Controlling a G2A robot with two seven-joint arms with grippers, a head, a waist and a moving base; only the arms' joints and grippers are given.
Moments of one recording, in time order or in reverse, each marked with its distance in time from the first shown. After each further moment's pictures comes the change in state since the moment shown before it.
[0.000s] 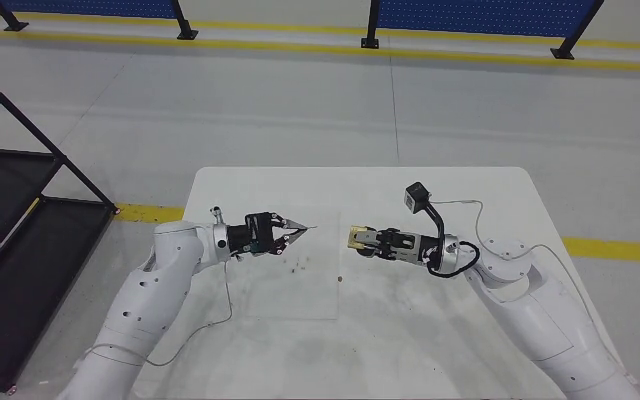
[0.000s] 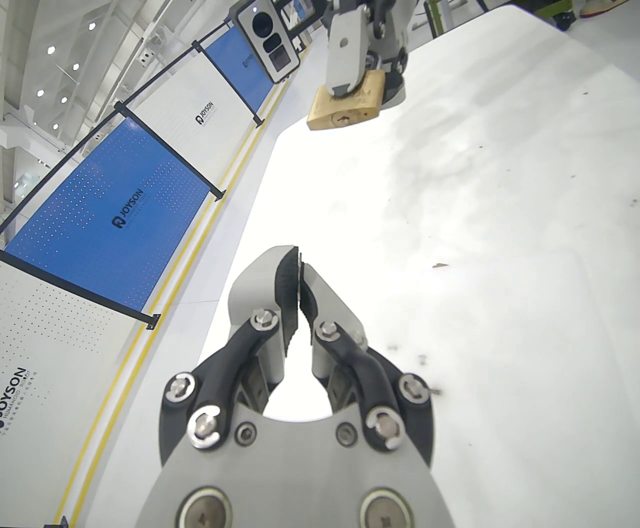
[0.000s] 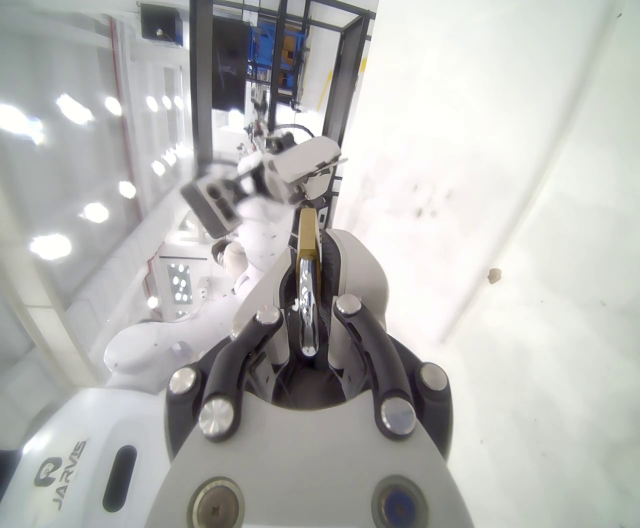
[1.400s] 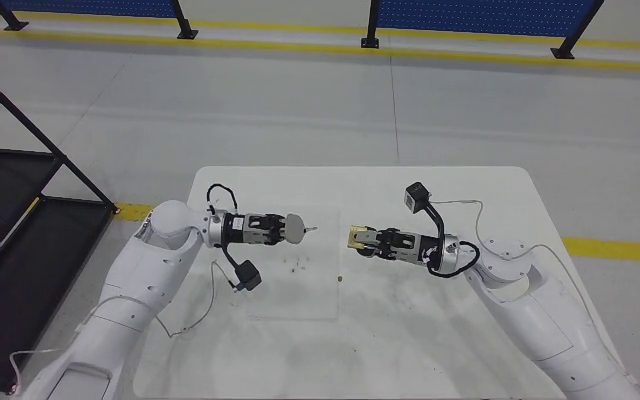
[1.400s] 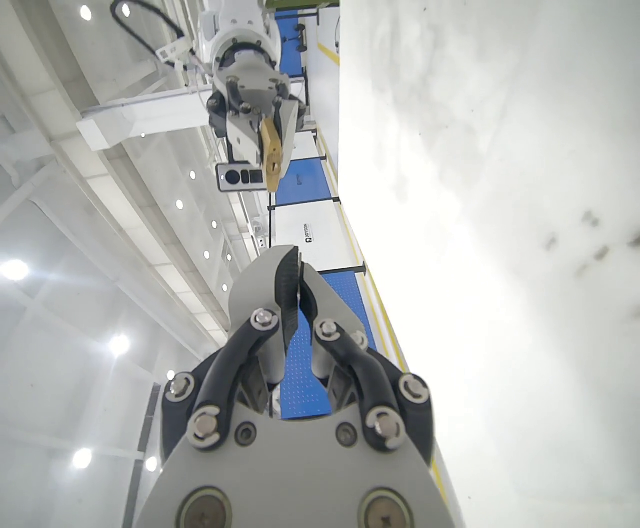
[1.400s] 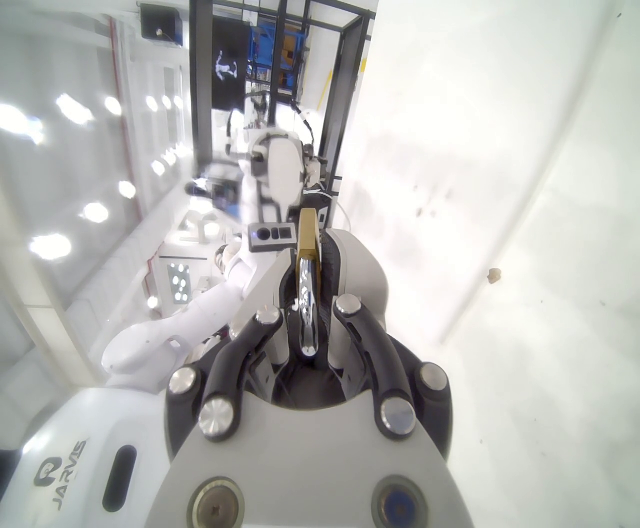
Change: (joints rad) left arm -0.215 0.045 0.147 0.203 0.677 0.985 0.665; right arm 0.000 0.000 0.000 0.000 0.000 0.000 0.000
